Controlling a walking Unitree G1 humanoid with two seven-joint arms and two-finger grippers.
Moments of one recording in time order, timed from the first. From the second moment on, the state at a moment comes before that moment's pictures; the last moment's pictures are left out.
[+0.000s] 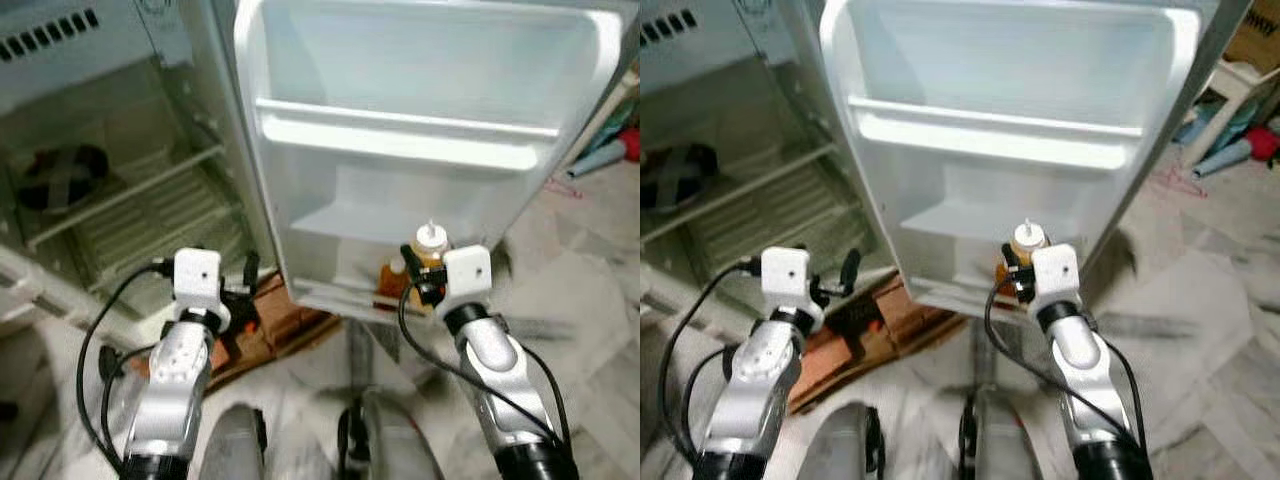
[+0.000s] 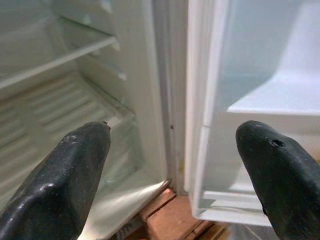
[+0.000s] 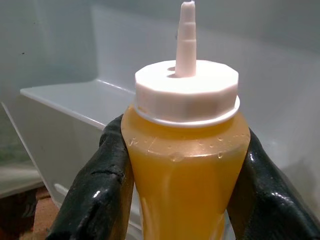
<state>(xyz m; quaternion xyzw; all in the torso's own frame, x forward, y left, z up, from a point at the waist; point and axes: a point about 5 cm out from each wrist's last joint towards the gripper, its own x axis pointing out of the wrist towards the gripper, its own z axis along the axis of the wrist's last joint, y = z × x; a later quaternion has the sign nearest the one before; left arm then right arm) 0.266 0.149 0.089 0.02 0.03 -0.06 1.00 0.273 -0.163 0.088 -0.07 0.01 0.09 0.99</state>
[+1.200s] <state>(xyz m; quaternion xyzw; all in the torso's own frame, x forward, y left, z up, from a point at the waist) 0.267 0.152 0.089 0.03 0.04 -0.06 1.00 0.272 -0.159 0.088 -0.06 0.01 0.09 0.99</state>
